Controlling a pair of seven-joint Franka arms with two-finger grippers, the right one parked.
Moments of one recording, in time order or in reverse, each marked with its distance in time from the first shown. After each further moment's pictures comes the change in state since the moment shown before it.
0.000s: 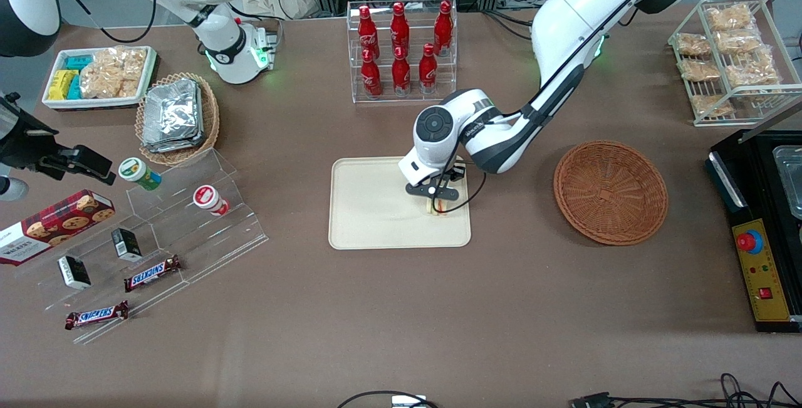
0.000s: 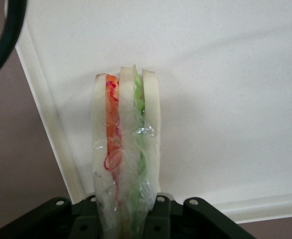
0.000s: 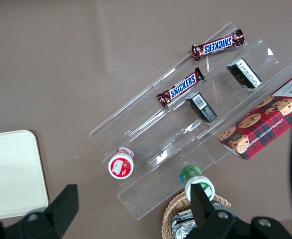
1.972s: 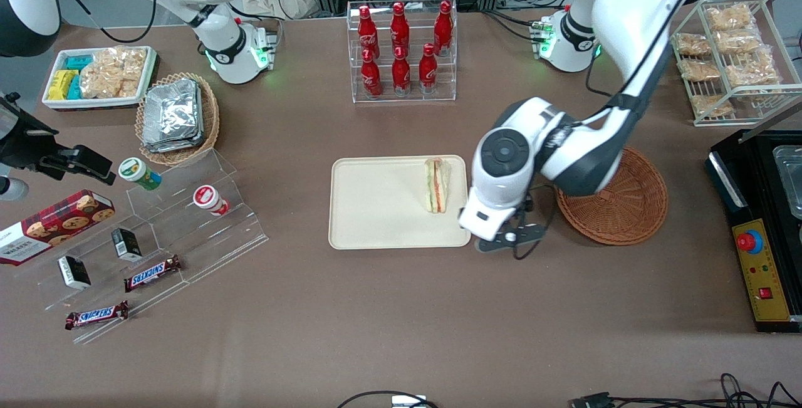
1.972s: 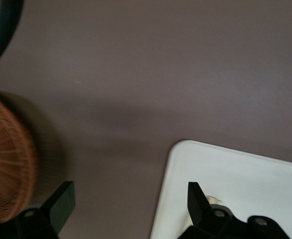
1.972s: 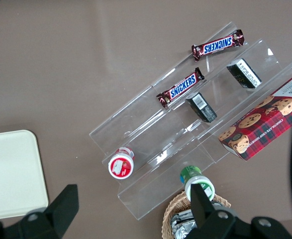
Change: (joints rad) arm 0.190 -0.077 0.011 0.345 0.028 -0.369 -0.124
